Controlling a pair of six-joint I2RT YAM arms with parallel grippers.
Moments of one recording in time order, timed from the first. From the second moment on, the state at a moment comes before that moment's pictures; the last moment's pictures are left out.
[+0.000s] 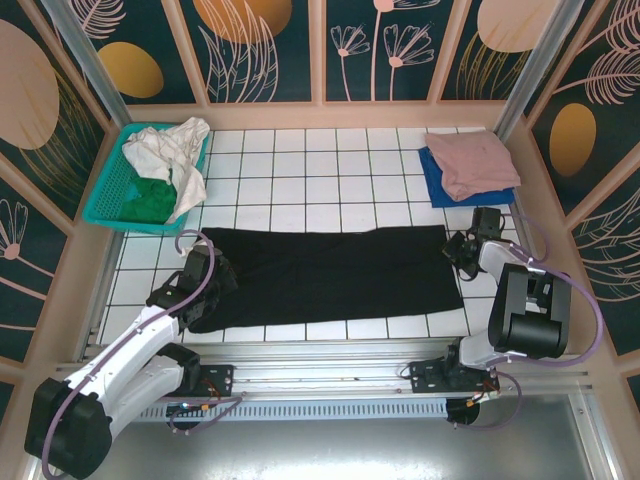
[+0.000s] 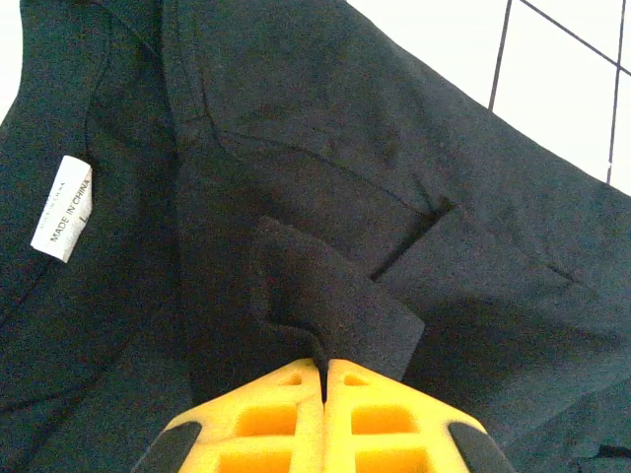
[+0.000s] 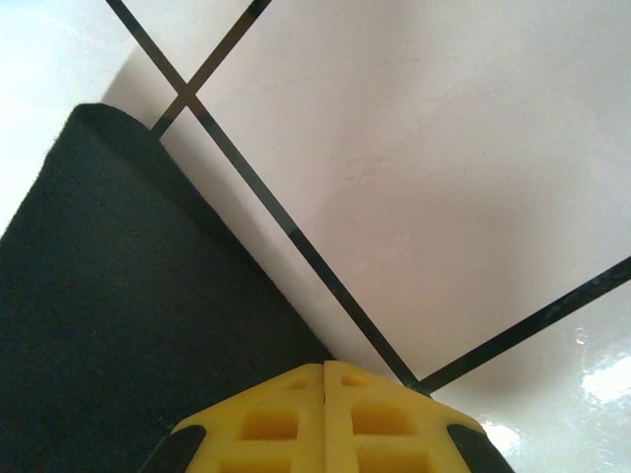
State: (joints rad) left arm -0.40 0.87 0.42 -0.41 -0.14 -0.80; right arm -0.18 1.46 0.67 -0.31 -0.16 0.55
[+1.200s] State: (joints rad) left arm -0.42 1.49 0.73 -0.28 0.02 -0.65; right arm 0.12 1.43 0.56 -0.14 -0.12 0.64
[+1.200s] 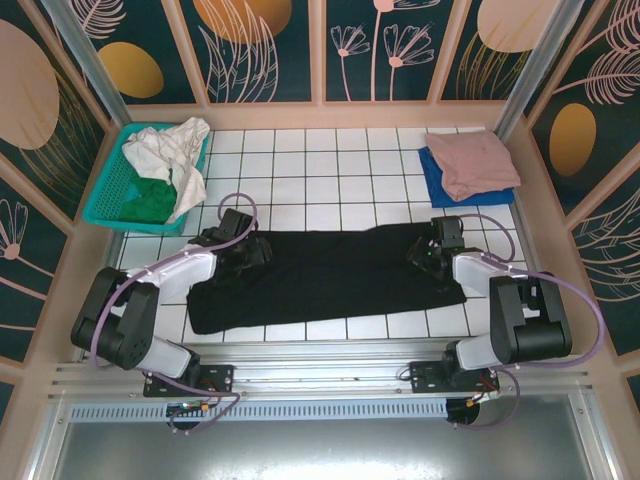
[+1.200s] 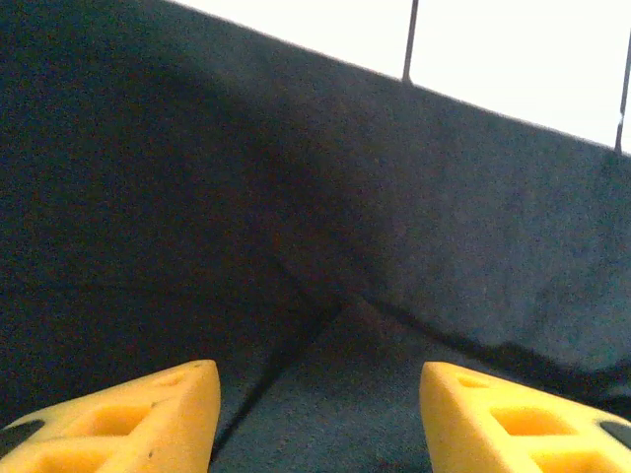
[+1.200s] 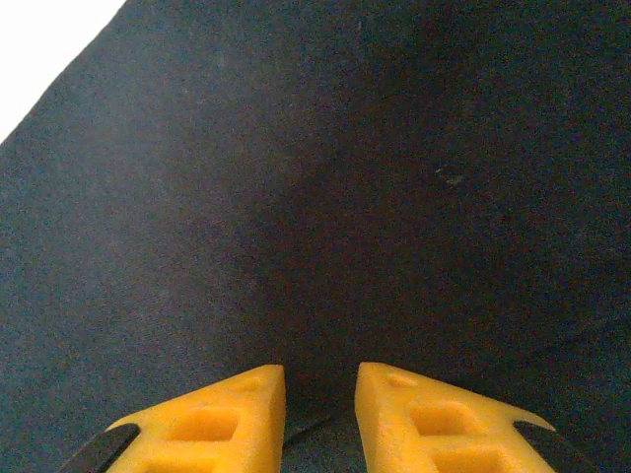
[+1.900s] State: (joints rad) left arm -0.42 1.58 0.85 -0.28 0.10 -0.58; right arm 0.09 1.46 0.57 -0.10 -0.13 0.62
